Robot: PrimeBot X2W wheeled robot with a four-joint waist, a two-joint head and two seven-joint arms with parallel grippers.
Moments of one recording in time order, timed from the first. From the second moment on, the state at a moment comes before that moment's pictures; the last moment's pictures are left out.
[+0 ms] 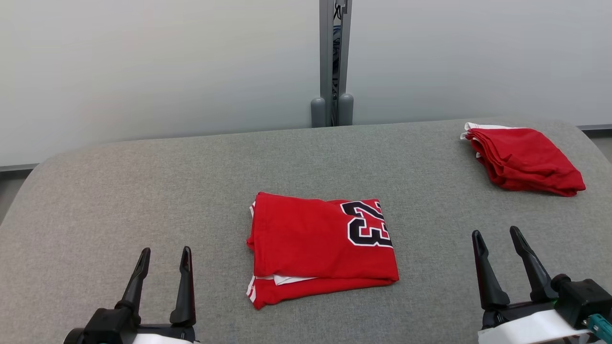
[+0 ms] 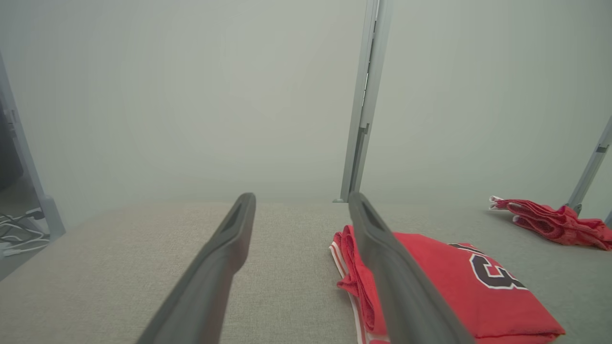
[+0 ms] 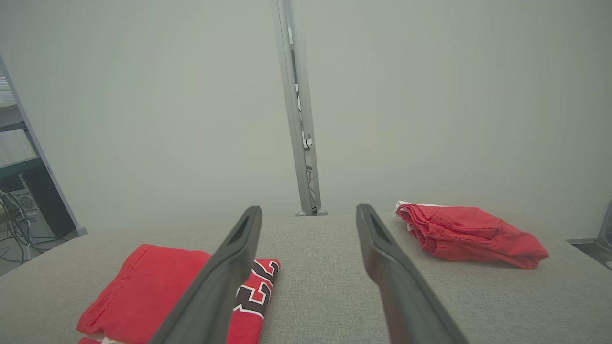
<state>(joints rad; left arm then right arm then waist) 0.10 0.05 -0.06 0.05 -0.21 -0.01 -0.26 0.03 -0.12 0.12 0.07 0.28 0.13 -0.26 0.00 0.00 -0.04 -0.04</state>
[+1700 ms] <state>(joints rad) 0.03 0.05 -0.18 0.10 -0.19 -0.05 -0.26 -0.37 -0.22 0.47 0.76 1.30 0.13 -0.17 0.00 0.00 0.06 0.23</state>
